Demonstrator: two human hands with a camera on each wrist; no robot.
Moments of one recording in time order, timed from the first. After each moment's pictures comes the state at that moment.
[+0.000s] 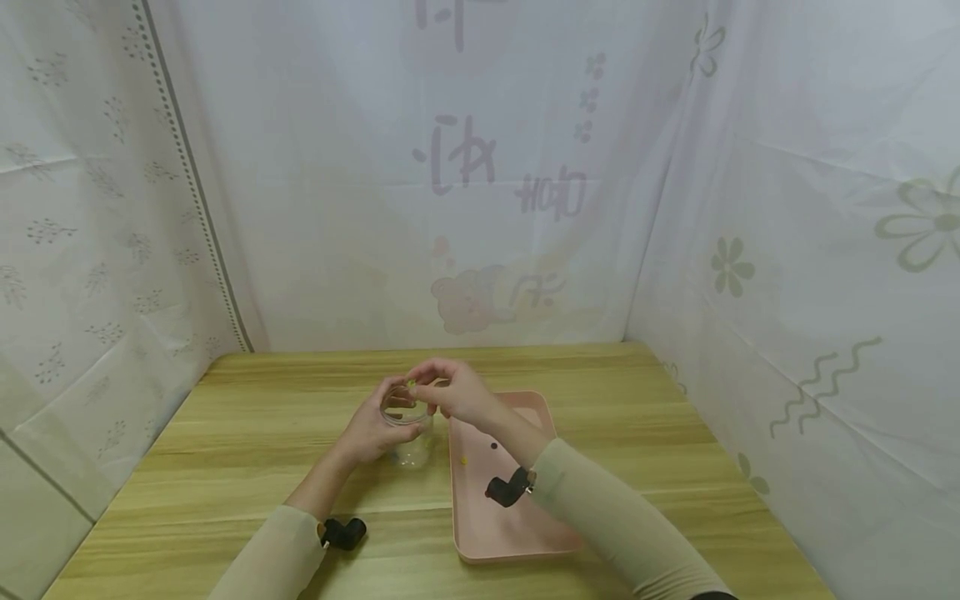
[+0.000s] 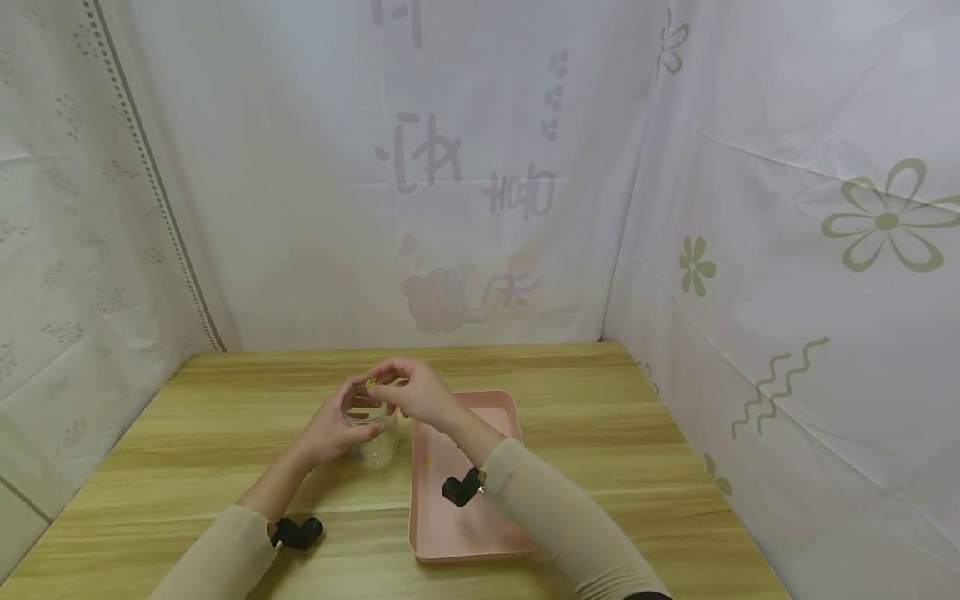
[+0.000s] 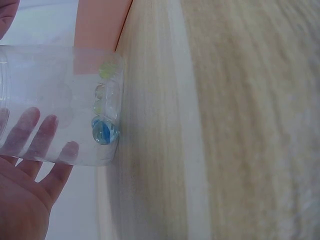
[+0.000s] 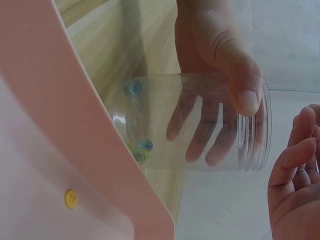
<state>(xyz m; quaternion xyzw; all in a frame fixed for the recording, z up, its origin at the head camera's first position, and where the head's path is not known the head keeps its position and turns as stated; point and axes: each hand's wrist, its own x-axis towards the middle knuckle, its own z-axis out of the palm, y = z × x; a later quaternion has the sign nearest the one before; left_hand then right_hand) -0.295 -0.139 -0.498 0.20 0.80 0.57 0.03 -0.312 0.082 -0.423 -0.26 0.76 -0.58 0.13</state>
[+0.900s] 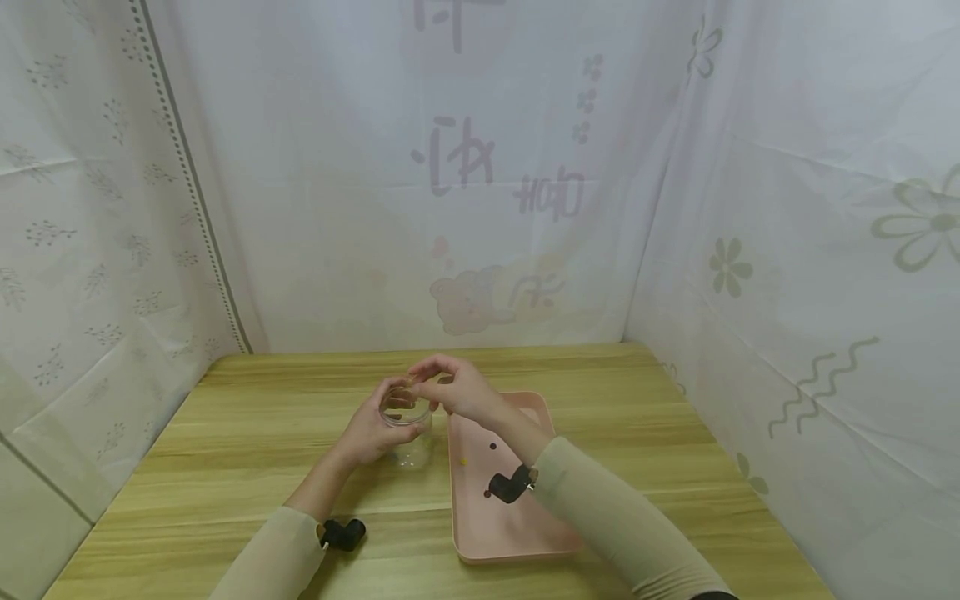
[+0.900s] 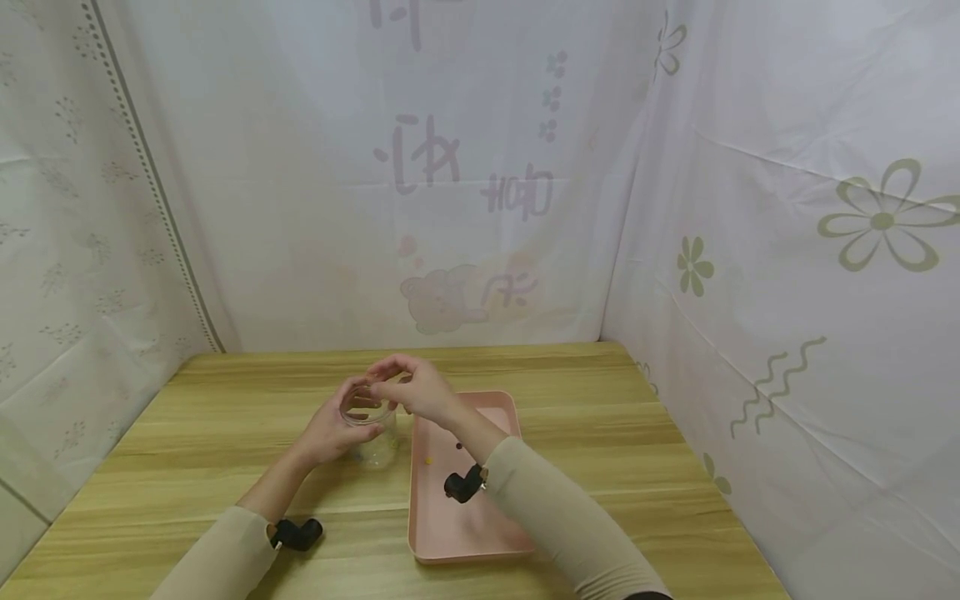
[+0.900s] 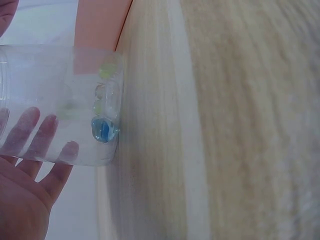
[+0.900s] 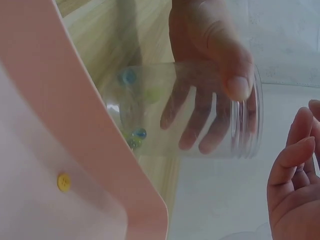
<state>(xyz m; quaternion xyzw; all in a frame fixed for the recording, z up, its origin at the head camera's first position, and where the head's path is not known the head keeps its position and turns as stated) -0.295 -0.139 -0.499 0.20 0.79 0.57 0.02 -0.314 0.088 -0.420 -0.26 0.77 -0.57 0.13</state>
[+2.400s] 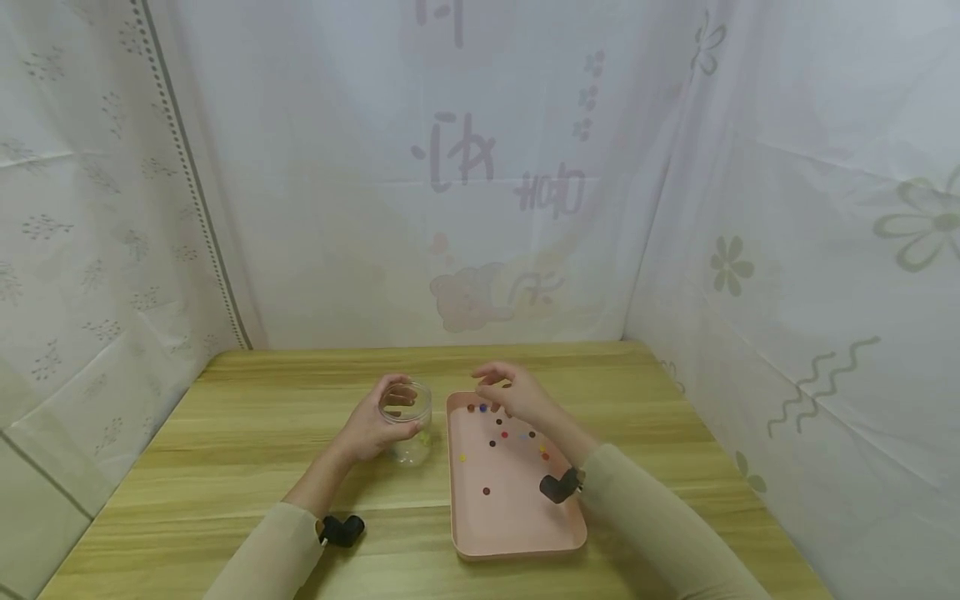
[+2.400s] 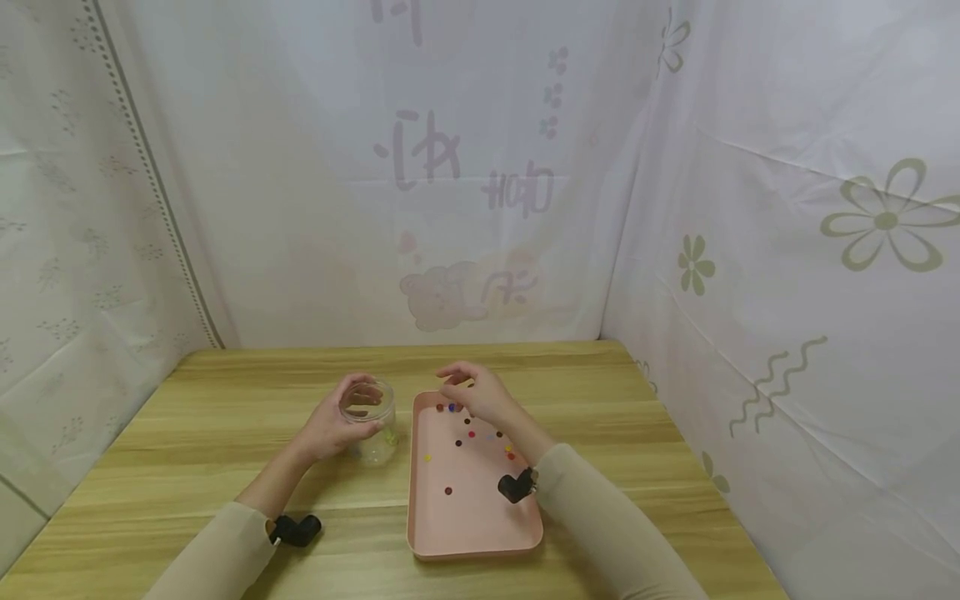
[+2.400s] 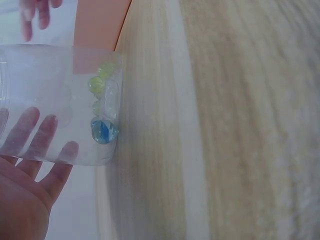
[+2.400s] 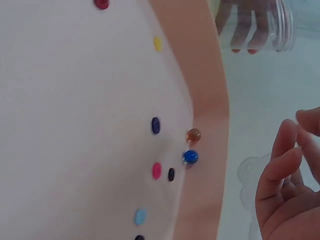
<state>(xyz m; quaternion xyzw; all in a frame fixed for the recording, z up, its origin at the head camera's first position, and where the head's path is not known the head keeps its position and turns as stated) -0.295 -0.139 -0.499 0.21 0.79 0.58 0.02 -0.330 0.176 -0.458 -0.17 0.83 -0.52 0.09</state>
